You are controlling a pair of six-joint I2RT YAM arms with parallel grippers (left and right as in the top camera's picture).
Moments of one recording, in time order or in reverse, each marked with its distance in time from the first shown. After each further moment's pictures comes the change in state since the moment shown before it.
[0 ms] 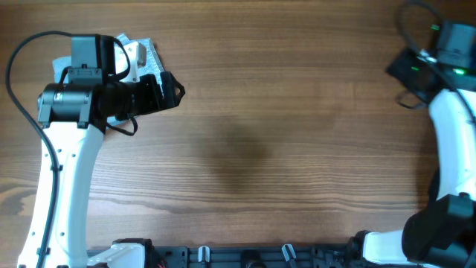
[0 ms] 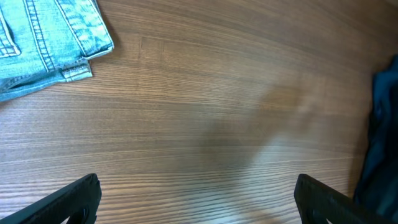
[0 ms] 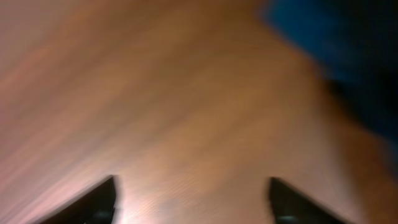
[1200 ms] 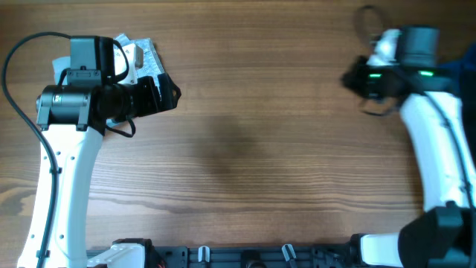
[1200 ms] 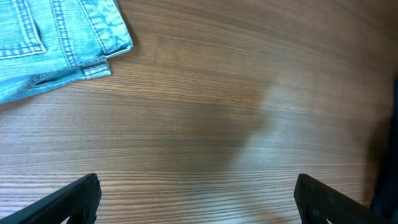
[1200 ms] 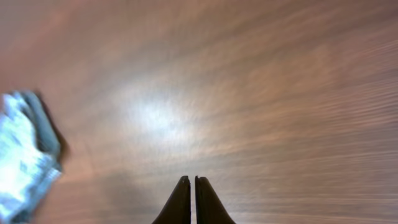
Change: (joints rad) left arm 0.000 -0.006 0.000 -0.018 -0.063 0.003; right arm 0.322 -0.017 -0.038 -0.052 -0.363 0.016
